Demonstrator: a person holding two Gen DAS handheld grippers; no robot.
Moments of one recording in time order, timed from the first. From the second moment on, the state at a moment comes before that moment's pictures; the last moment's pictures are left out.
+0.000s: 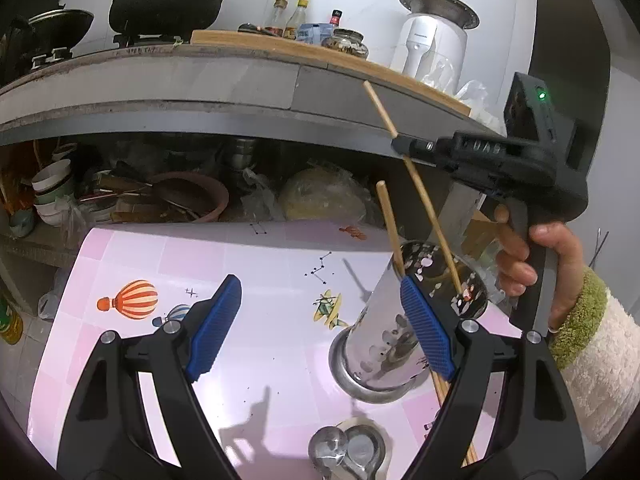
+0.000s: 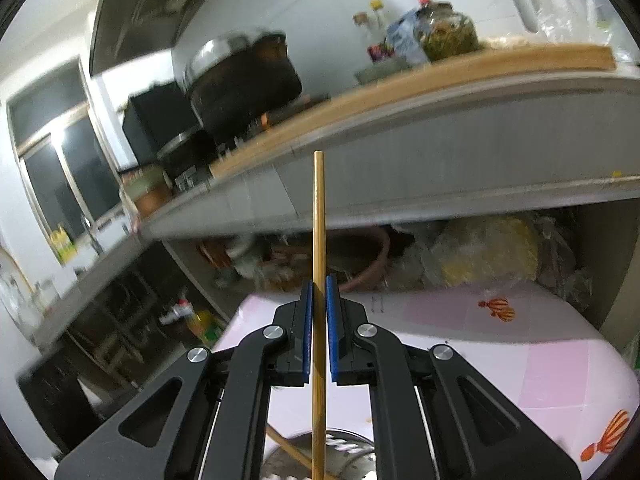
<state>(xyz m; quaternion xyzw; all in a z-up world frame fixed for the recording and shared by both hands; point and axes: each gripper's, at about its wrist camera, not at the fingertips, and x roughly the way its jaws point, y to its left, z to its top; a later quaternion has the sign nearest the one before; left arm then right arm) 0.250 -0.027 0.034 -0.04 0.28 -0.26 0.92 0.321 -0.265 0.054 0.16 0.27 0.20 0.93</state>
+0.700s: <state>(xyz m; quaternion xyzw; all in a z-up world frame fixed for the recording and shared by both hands) 0.255 -0.028 0.025 -0.05 0.29 -0.26 0.92 0.318 -0.266 0.025 0.14 0.30 0.21 0.92</state>
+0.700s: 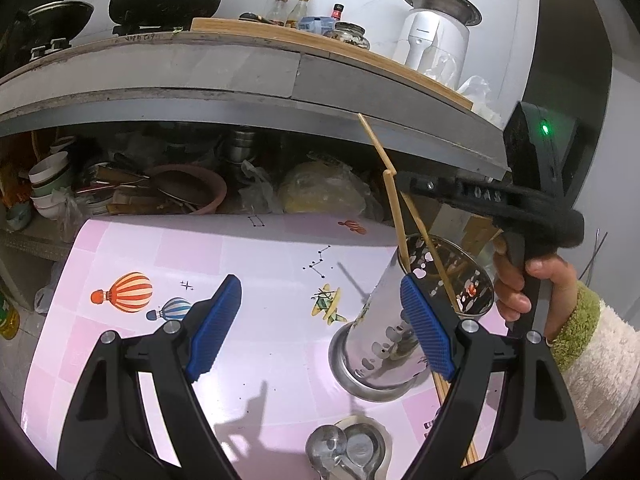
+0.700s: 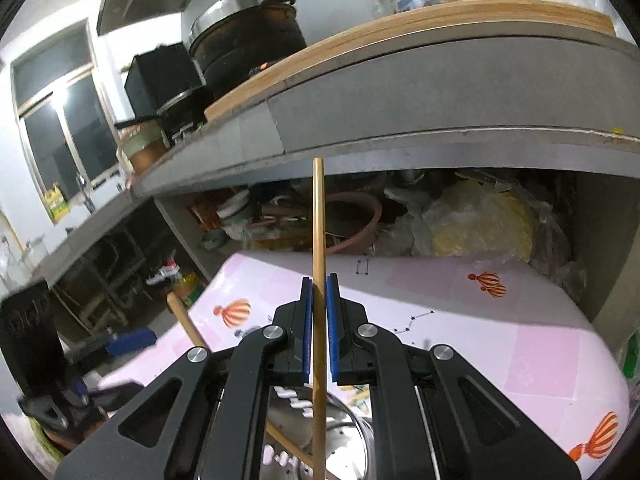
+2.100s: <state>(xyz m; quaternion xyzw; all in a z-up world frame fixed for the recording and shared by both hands) 0.254 -0.026 0.022 -0.05 0.29 -0.26 0.92 0.243 -0.275 0.015 0.06 0.25 0.16 0.95</state>
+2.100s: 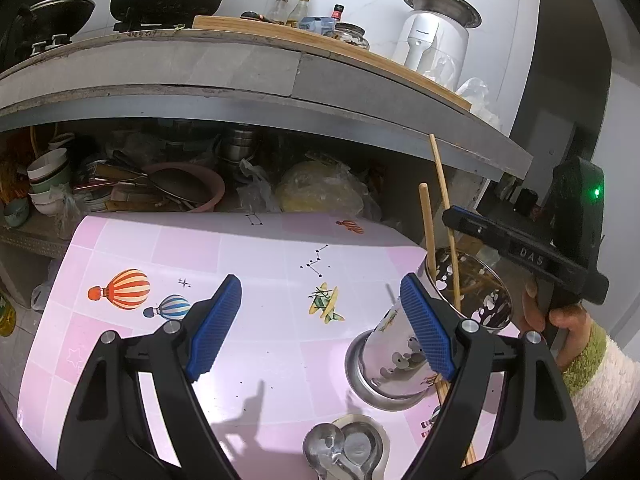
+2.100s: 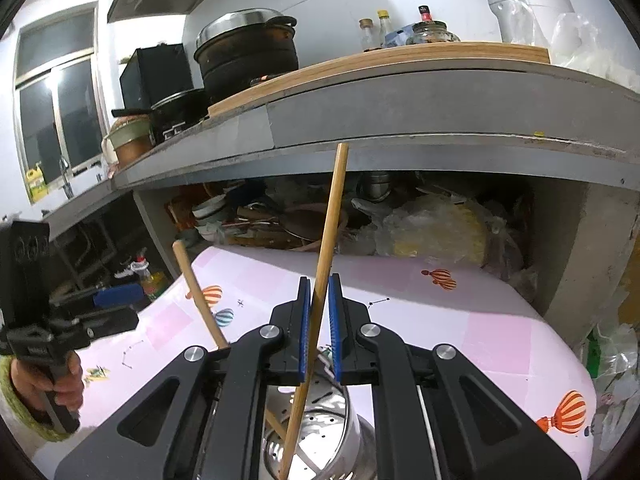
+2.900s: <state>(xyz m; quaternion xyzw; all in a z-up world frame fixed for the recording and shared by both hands) 0.244 -0.036 0.024 -0.05 0.29 -0.27 0.92 0.254 -0.281 0.012 0.06 0.30 0.15 0.94</state>
